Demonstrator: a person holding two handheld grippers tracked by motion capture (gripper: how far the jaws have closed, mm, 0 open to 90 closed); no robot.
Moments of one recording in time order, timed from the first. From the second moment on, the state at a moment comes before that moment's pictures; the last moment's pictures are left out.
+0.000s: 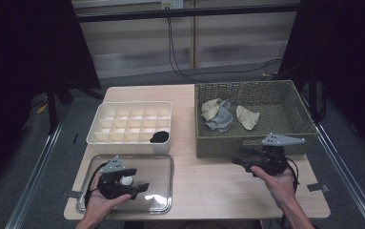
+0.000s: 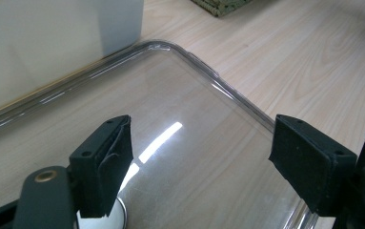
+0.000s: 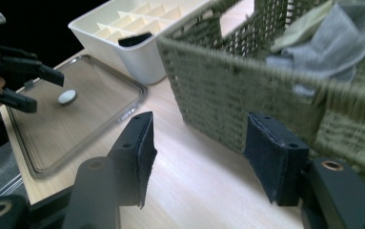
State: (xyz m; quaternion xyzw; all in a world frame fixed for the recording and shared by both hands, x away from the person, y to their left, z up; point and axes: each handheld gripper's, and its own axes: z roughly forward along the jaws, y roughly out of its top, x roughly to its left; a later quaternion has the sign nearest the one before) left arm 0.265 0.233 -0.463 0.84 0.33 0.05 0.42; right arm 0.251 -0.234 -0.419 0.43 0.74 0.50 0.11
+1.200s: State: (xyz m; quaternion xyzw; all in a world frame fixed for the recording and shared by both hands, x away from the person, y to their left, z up) left arm 0.275 0.238 -0.460 0.84 0.32 0.06 0.43; right arm 0.419 -0.235 -0.386 0.44 0.77 0.45 0.12
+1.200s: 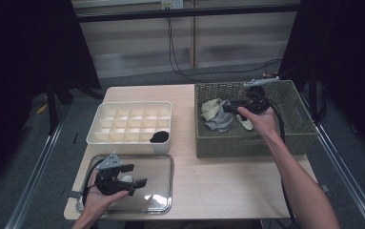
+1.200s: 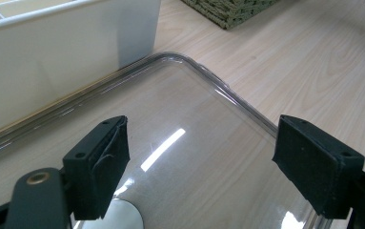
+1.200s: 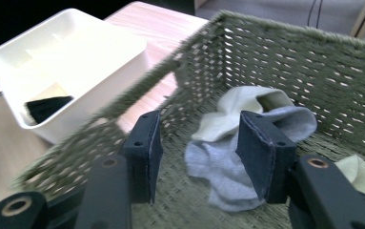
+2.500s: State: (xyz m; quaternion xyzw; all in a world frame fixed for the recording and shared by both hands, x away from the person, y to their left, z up) left arm 0.276 0.239 -0.463 0.85 0.32 0.06 0.42; right arm 0.489 -0.212 -0.443 0.49 0.82 0.29 0.08
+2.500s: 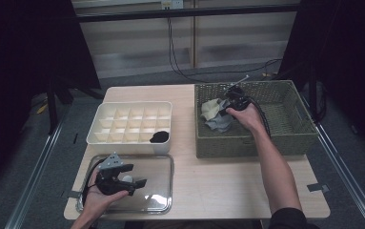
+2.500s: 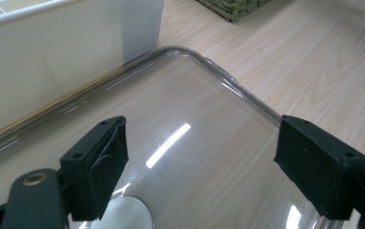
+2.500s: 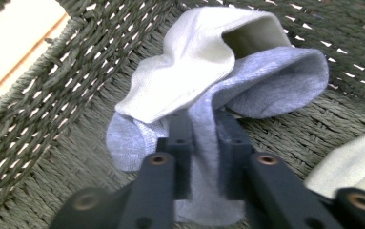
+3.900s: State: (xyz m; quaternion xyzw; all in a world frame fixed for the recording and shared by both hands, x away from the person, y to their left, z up) left arm 0.277 0.241 -0.464 0.84 0.33 0.07 0.42; right arm 0.456 -0.243 -0.399 0.47 0.76 0.42 0.11
